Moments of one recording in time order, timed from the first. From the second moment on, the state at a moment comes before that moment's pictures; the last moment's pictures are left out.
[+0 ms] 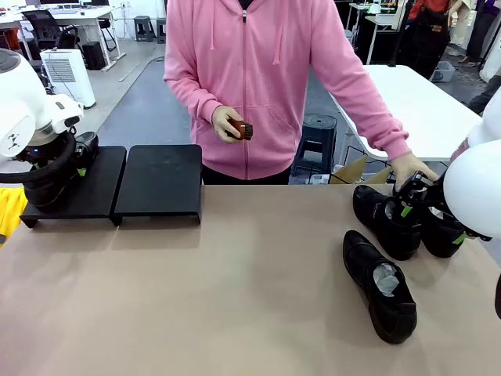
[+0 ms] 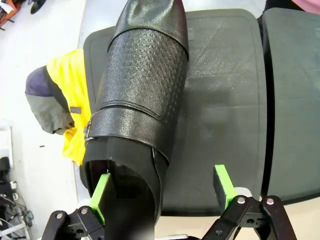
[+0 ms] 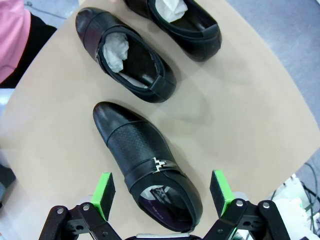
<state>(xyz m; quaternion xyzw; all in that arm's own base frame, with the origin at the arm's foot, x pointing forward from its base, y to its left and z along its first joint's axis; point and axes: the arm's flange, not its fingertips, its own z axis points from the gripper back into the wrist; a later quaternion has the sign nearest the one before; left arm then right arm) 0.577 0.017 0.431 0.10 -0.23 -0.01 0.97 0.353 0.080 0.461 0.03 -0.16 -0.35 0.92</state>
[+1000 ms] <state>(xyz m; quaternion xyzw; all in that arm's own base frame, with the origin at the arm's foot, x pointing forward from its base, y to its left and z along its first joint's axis) 0.485 -0.047 0.511 0.13 -0.37 -0.06 0.92 0.353 0.080 0.461 0.03 -0.16 -0.35 0.92</state>
